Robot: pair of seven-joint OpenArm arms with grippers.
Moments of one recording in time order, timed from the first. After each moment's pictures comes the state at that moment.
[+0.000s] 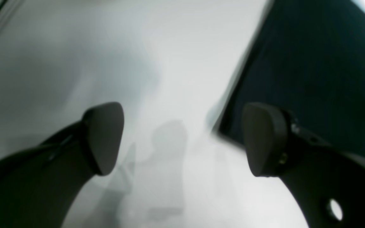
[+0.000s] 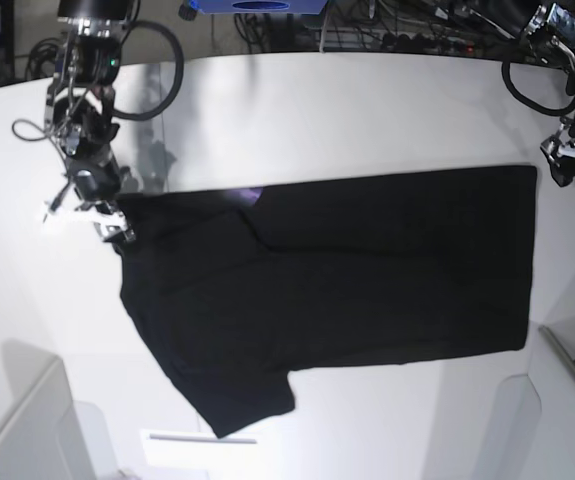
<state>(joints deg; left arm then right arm) 9.1 -8.4 -63.0 95.6 -23.8 -28.8 56.9 -15.4 2.7 13.7 102.9 52.5 -18.6 -30.0</state>
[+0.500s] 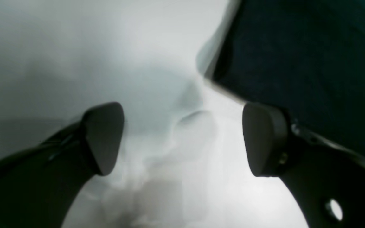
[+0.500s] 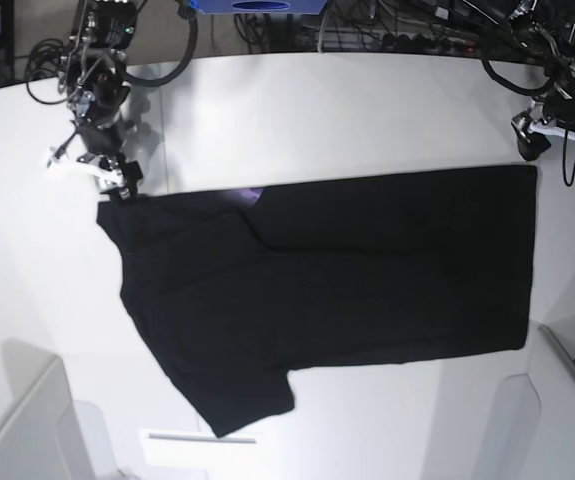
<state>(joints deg) 10.3 -5.4 -61.2 88.9 -23.4 -30.2 56.7 -19.6 -0.6 16.9 98.7 52.5 -18.7 -26.5</state>
